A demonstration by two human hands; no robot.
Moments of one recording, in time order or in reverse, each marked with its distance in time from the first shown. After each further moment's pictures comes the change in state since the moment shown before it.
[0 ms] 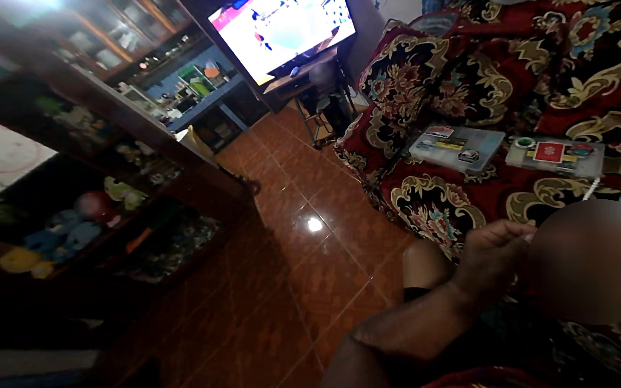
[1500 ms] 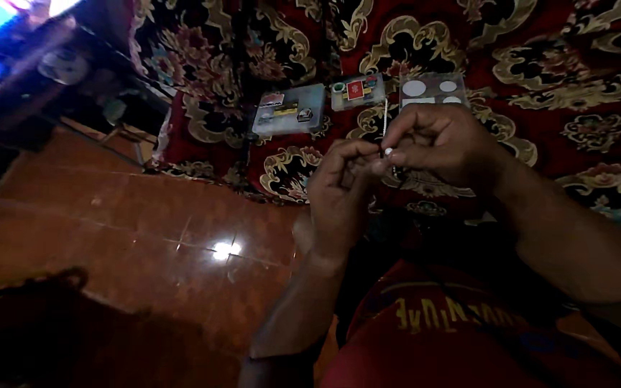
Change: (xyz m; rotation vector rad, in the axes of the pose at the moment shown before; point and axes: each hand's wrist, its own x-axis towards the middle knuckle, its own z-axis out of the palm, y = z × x) left_hand 0.018 0.036 0.047 0.383 -0.212 0.228; right_hand -0.004 -0.048 -0.052 0.252 -0.050 -0.136
